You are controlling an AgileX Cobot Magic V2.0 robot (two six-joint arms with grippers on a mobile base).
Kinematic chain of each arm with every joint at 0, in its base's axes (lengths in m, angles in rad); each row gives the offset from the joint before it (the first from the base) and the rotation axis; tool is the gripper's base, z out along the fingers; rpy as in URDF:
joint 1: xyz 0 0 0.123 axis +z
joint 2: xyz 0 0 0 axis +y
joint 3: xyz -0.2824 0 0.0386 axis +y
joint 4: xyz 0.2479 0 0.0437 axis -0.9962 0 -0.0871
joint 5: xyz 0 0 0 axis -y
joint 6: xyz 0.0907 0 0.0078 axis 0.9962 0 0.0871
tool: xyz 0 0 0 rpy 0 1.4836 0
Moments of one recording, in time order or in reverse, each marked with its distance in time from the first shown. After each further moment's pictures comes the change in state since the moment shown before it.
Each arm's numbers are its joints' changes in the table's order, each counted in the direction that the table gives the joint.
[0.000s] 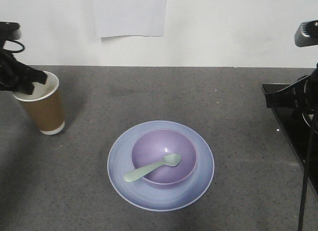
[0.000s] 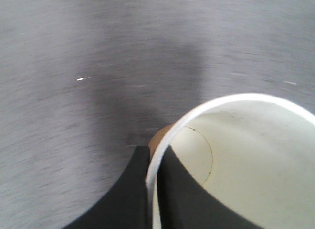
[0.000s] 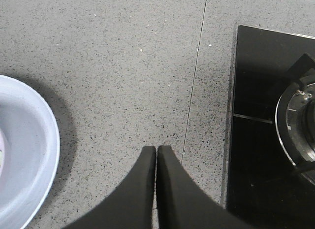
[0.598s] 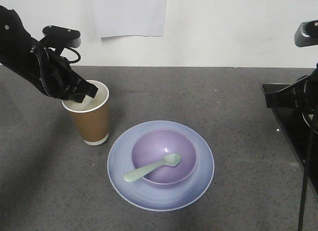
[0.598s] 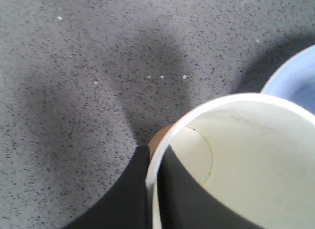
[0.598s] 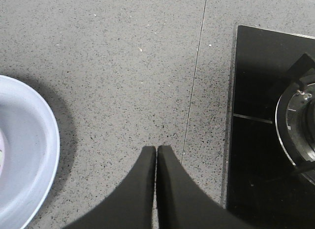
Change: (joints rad) left arm -0.246 0.002 0.000 0.018 -0.011 -0.001; right arm 0.000 0.000 0.000 0.000 0.000 0.000
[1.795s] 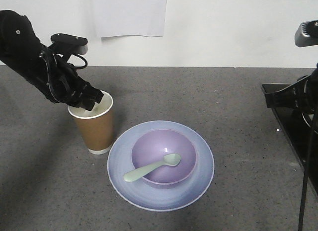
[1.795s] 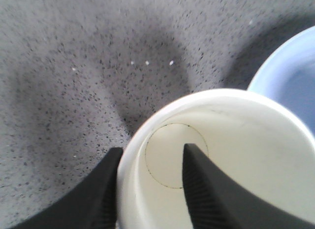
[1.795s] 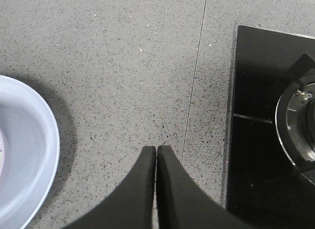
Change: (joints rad) left arm -0.023 0.014 0.000 0.000 -0.025 -0.025; right arm 0.000 0.000 0.000 0.000 0.000 0.000
